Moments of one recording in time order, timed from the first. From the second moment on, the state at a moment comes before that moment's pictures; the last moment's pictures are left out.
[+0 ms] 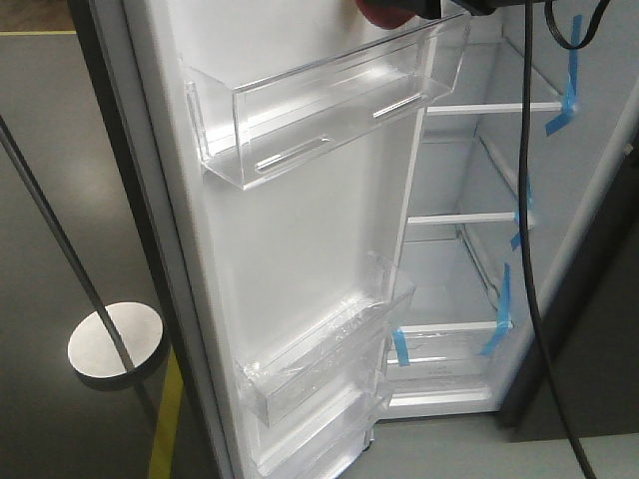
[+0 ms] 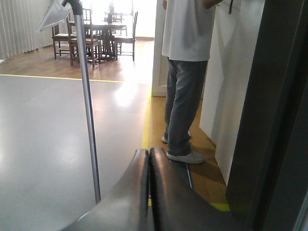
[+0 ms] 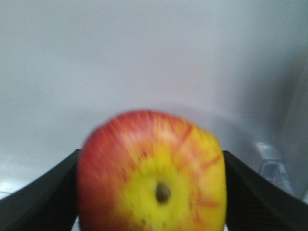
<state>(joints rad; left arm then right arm) 0.13 -0.01 0.02 0.08 0.12 -0.22 0.10 1.83 -2.01 0.98 0.97 -0.86</state>
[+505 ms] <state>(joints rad) 0.13 -0.01 0.02 0.08 0.12 -0.22 0.10 1.81 -2.01 1.00 0.97 -0.86</state>
